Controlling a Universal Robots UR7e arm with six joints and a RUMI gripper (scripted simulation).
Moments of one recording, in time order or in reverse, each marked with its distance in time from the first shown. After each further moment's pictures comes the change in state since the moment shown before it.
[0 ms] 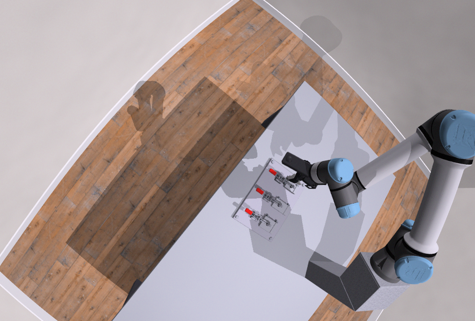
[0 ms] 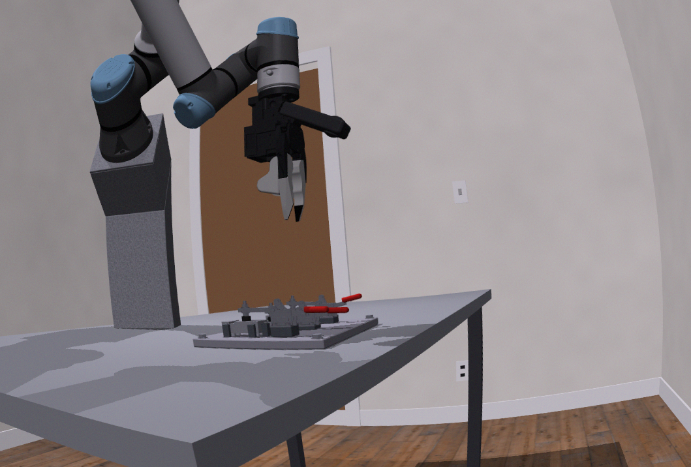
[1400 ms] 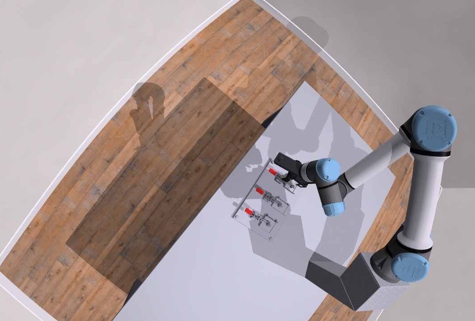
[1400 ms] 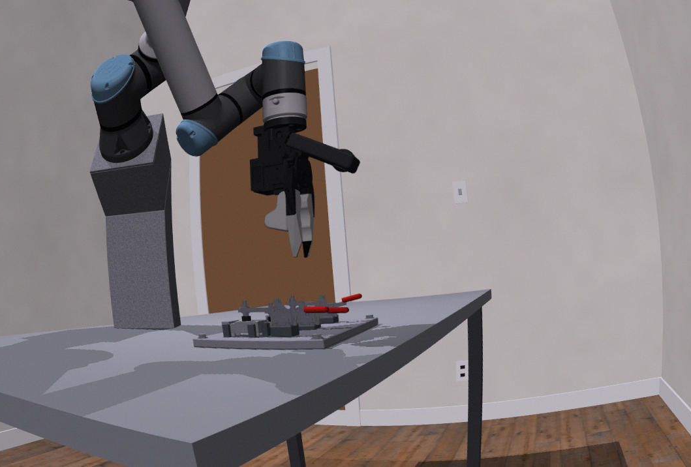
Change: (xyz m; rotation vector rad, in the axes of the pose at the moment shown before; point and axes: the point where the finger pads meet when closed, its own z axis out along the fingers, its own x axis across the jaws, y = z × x) arm 0.000 -0.010 0.058 -0.001 0.000 0.000
